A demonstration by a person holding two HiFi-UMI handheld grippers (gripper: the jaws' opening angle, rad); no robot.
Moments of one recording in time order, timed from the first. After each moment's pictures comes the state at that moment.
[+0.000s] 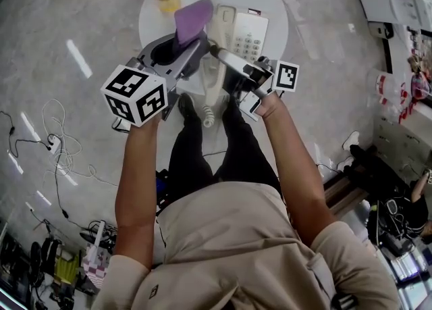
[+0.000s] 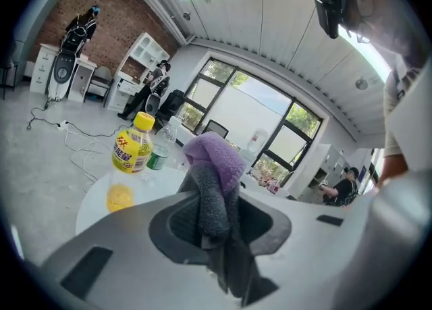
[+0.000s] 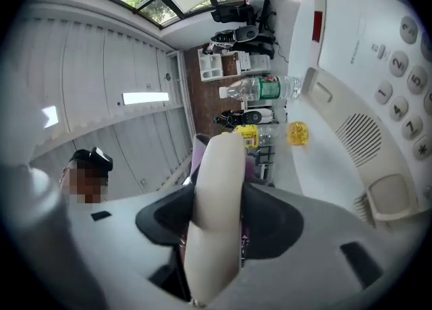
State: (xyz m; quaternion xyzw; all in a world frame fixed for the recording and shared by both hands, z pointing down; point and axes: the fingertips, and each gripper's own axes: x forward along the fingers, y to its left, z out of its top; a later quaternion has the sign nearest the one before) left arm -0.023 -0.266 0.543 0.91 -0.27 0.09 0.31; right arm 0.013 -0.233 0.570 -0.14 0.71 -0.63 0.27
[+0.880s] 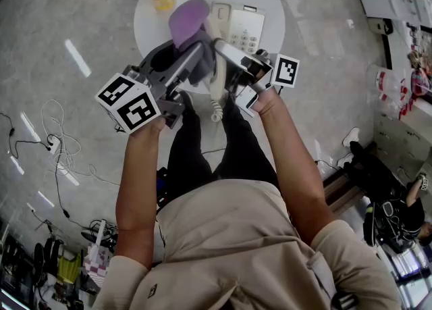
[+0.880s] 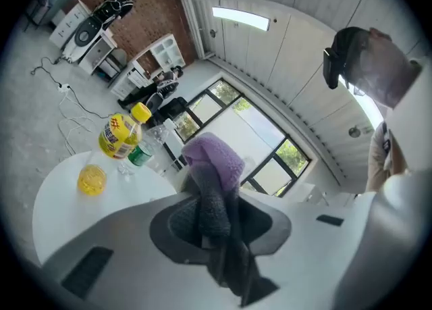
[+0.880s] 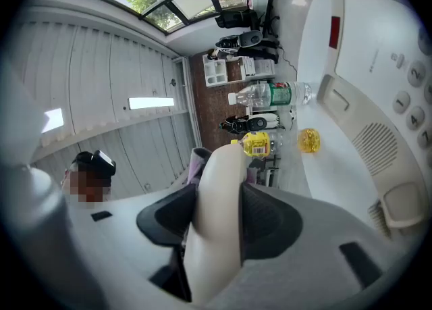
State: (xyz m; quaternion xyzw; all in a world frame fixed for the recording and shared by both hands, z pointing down) left arm -0.009 -0.254 0.513 0.88 -0.23 -0.03 0.40; right arm 0.020 -0.249 0.552 -0.14 0.71 -0.62 0.30
